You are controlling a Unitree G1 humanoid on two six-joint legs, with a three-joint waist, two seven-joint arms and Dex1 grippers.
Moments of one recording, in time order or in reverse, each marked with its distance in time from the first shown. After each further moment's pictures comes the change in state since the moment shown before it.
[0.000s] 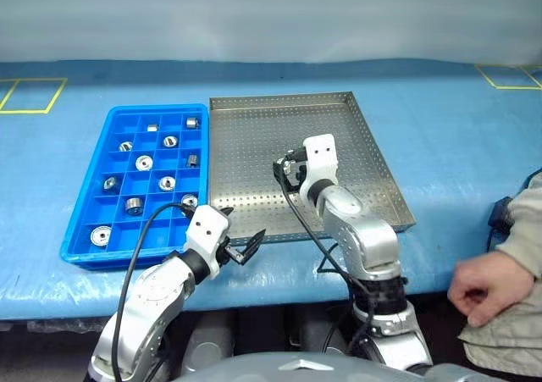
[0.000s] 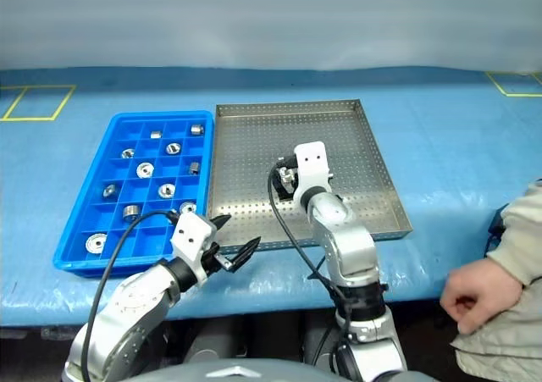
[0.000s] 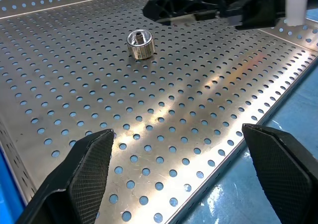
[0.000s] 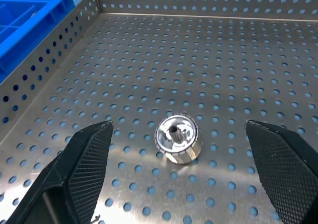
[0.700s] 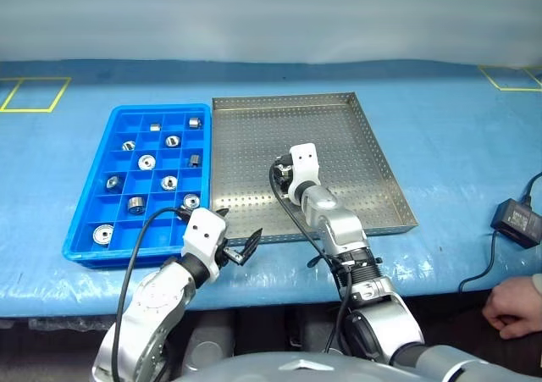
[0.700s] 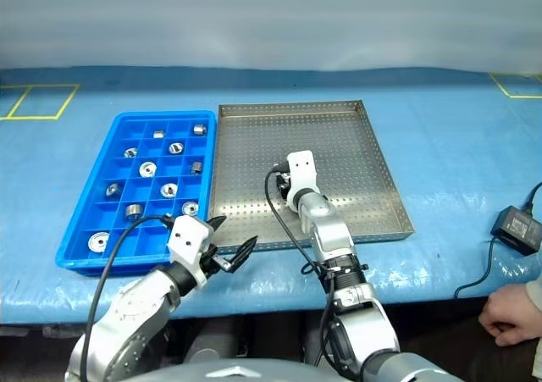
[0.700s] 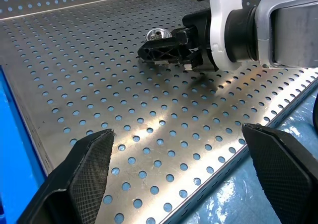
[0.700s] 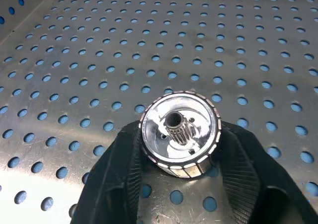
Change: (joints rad) left arm 0.052 -0.043 0.002 -0.034 0.031 -0.006 0.065; right arm -0.095 0.021 -0.025 0.466 -0.022 -0.296 0.014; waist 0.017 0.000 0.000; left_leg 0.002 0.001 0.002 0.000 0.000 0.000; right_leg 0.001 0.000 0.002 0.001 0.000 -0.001
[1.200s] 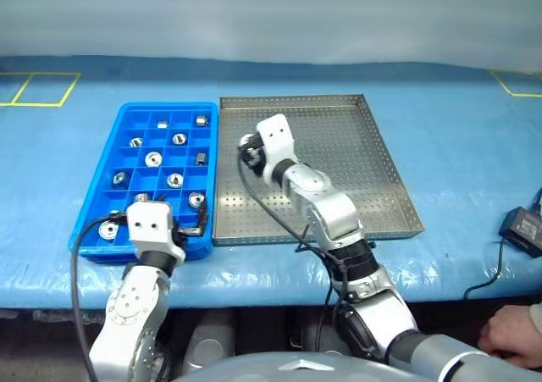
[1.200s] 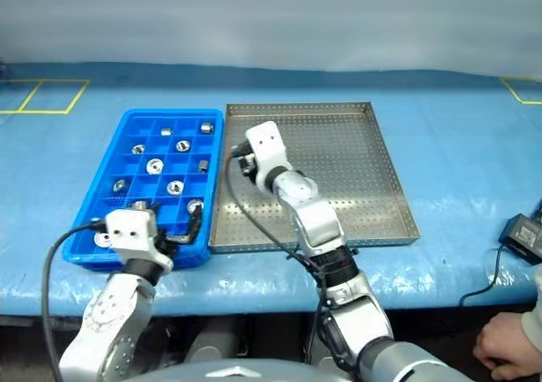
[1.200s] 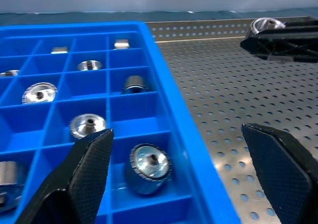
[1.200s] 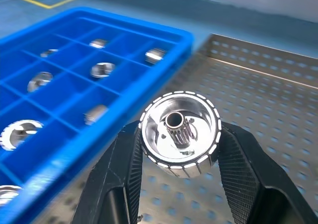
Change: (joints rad) left arm 0.100 -0.193 0.249 -0.047 0.048 -0.118 0.229; right arm -0.090 0.041 0.196 -0.304 0.007 0.207 0.150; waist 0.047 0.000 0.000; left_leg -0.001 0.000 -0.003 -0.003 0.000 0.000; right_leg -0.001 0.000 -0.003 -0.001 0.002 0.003
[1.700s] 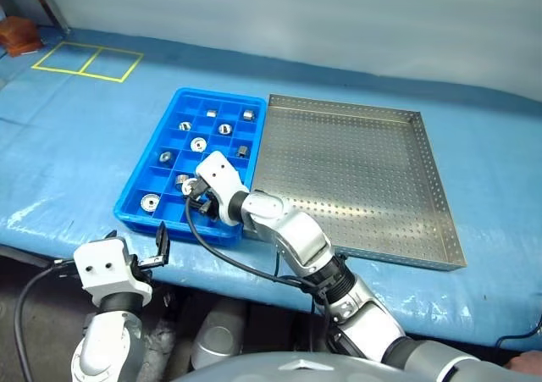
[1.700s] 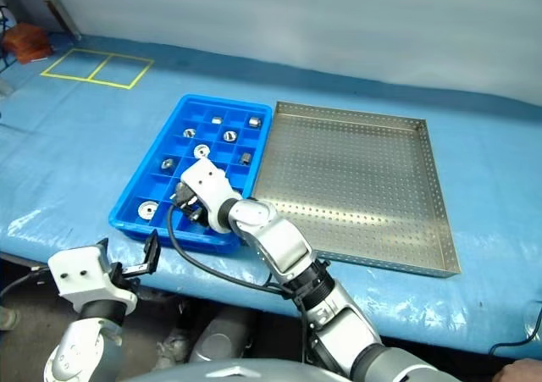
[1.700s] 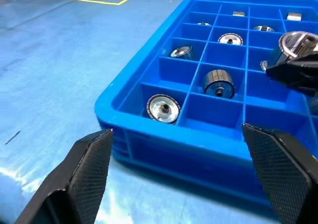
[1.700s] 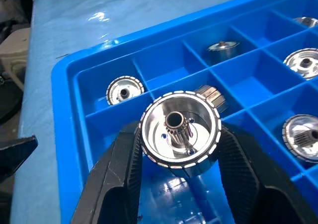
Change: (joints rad) left arm 0.273 -0.079 0.076 -0.120 0.000 -0.073 0.054; right arm 0.061 0.044 0.227 -0.010 0.032 0.071 0.134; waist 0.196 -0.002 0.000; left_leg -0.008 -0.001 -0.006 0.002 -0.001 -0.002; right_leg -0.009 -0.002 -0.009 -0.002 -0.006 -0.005
